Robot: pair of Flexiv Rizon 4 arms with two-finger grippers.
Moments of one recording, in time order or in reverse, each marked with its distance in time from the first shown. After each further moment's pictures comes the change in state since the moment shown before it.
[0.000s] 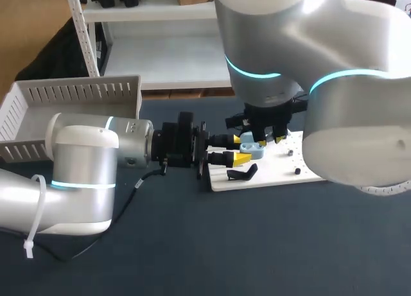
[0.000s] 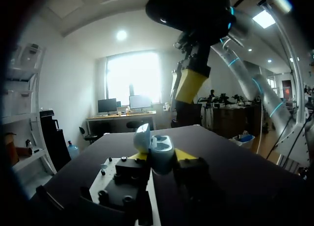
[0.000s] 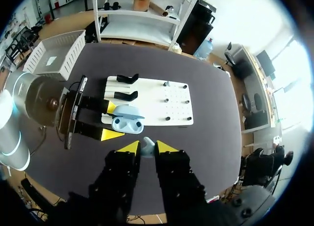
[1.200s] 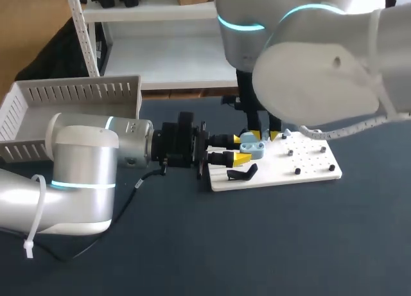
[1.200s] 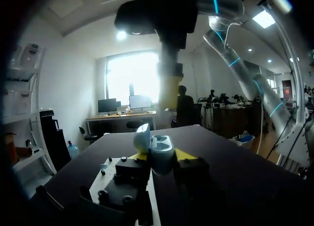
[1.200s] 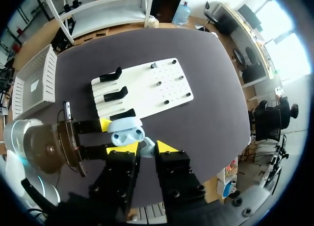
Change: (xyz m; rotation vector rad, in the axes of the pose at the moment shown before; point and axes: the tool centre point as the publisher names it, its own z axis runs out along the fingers) left arm 0.000 0.000 0.000 0.000 0.000 0.000; right arm -0.016 0.009 0.010 0.024 0.218 0.326
